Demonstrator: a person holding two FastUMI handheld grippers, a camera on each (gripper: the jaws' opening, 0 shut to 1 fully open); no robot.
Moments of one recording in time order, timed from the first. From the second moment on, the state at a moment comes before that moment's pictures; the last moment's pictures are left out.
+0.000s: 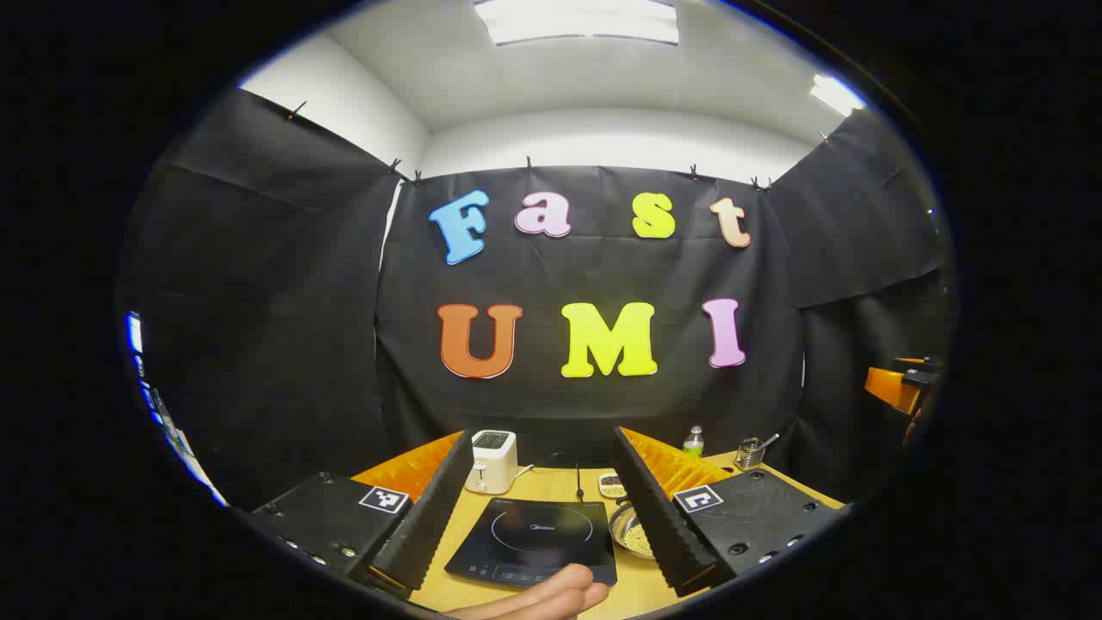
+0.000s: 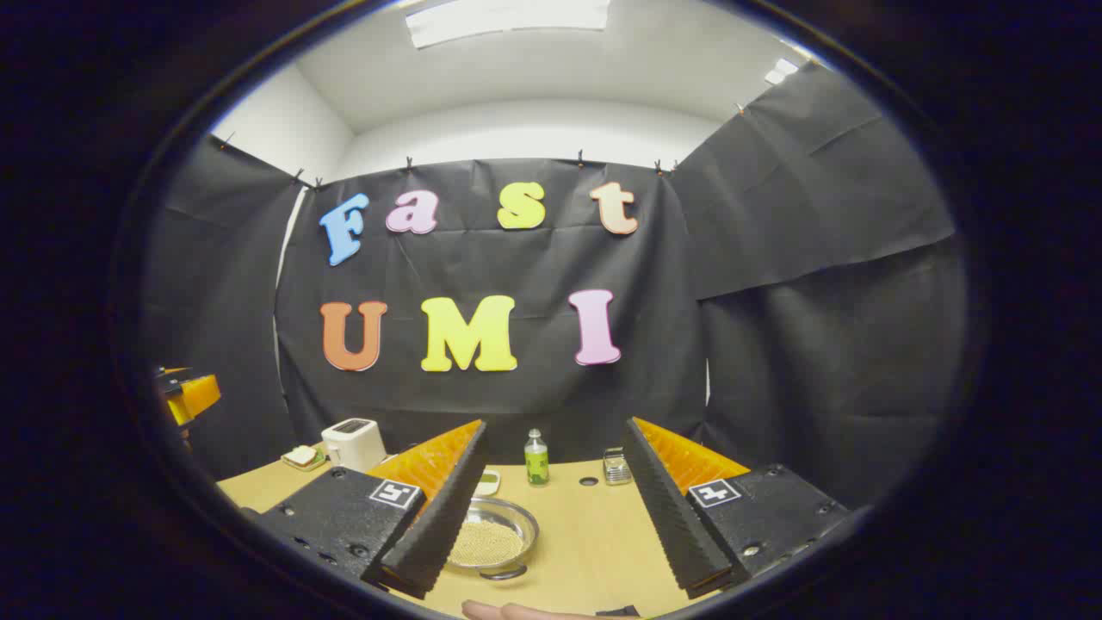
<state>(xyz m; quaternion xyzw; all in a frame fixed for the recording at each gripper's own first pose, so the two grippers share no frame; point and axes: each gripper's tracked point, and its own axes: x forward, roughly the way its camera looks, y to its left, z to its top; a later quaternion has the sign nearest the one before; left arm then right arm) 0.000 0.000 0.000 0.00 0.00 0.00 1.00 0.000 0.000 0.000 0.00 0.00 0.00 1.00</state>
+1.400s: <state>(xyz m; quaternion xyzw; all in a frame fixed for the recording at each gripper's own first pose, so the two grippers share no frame) -0.002 0.002 -0.032 0.01 0.02 -0.02 1.00 0.040 0.071 -0.069 0.04 0.05 0.12 0.99</state>
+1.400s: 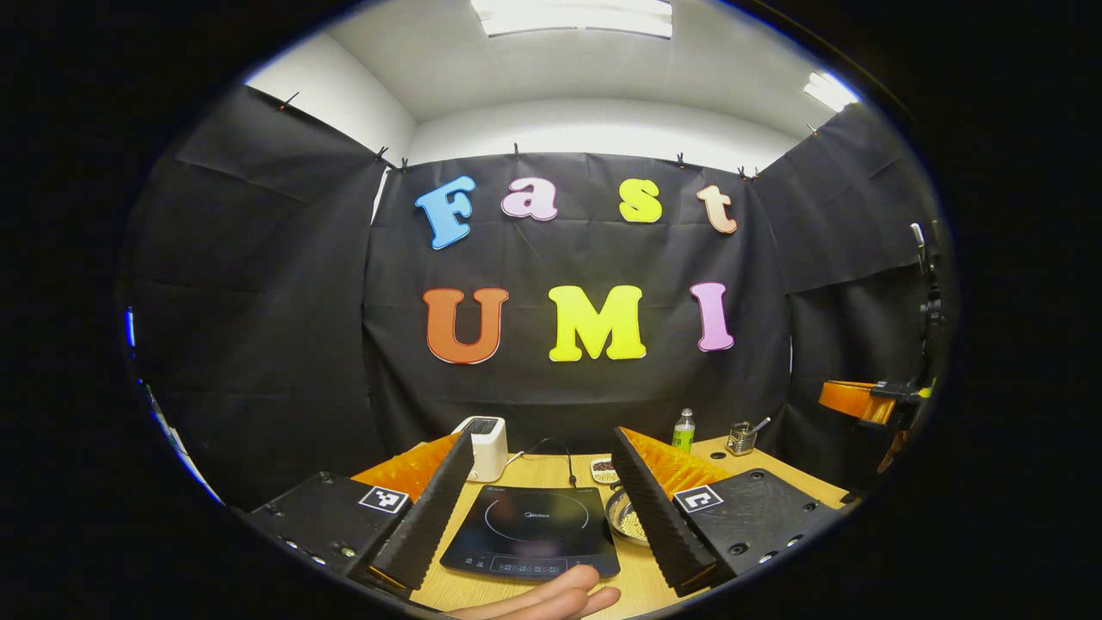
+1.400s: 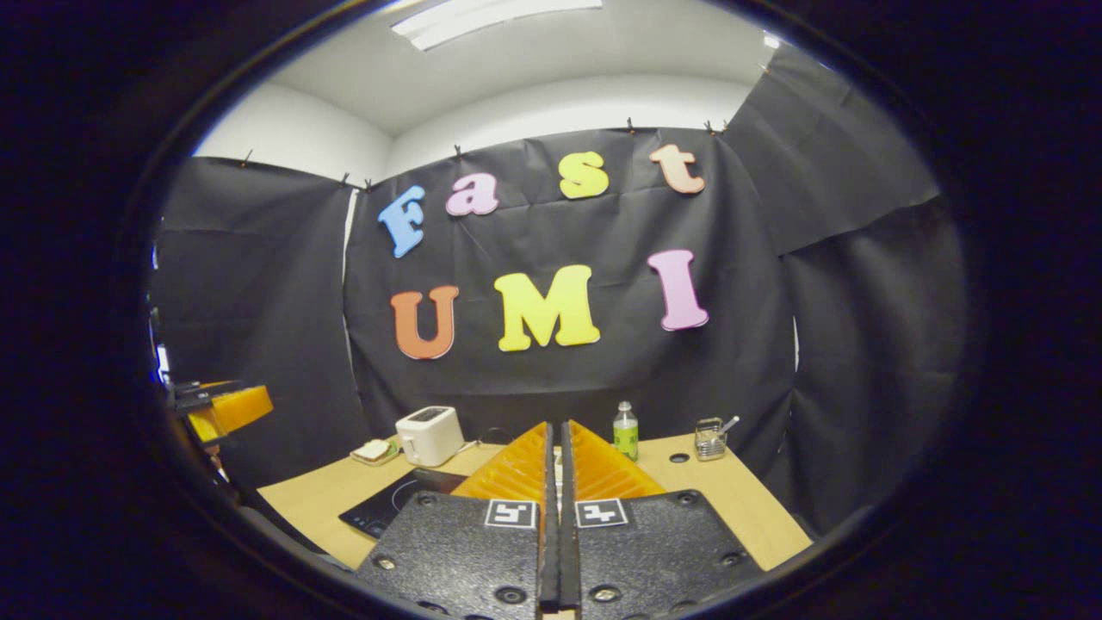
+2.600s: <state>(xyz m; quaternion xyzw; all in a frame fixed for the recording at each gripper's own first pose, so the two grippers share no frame) 0.005 0.015 -0.069 0.02 0.01 0.01 1.00 0.062 0.089 -0.283 -0.02 0.21 0.16 0.96</state>
